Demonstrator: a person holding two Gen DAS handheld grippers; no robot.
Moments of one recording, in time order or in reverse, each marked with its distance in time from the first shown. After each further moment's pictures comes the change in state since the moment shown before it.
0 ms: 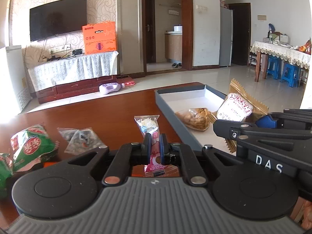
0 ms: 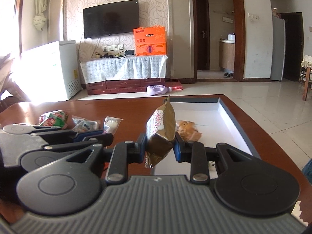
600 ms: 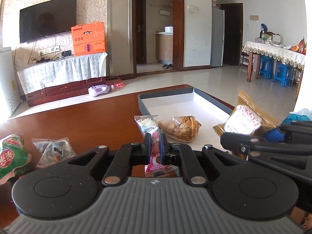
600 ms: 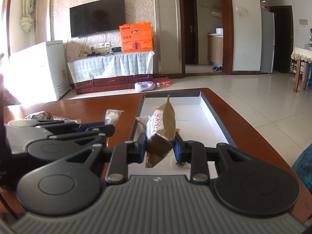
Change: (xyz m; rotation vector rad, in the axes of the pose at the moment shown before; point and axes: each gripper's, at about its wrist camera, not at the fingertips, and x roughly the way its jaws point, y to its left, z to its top) left arm 0.043 -0.020 0.012 0.011 -0.005 -0.058; right arm 0.008 -0.025 -0.005 0.046 0.029 -0.061
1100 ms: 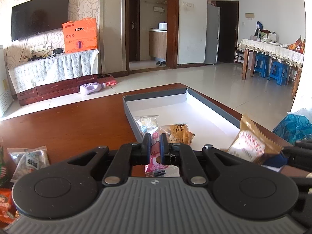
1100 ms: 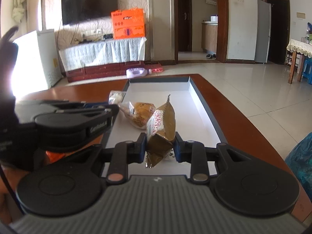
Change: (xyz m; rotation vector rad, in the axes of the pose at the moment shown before) left arm 0.053 -0.016 0.015 0.004 0.023 -0.041; right arm 0.024 -0.014 -0.005 -0.016 0.096 -0.043
